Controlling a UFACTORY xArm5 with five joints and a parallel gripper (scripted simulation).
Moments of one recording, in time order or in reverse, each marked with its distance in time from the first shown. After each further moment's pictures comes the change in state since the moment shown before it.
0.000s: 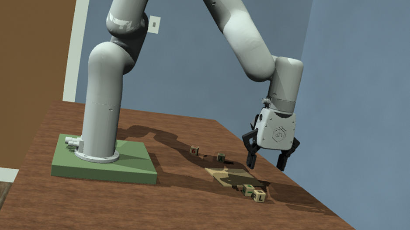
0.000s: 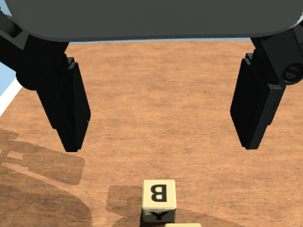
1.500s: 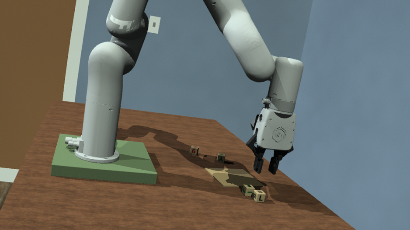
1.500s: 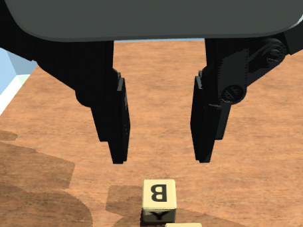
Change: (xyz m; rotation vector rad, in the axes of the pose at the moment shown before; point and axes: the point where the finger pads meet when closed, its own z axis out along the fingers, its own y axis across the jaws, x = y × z) arm 0.000 0.000 0.000 0.000 0.000 0.008
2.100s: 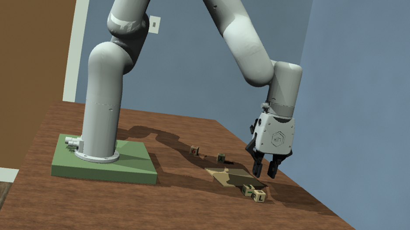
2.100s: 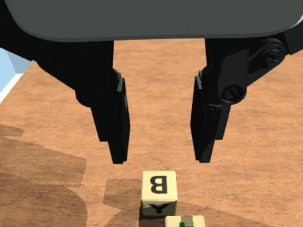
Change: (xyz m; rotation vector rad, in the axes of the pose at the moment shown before) arm 0.000 0.000 0.012 0.000 0.000 0.000
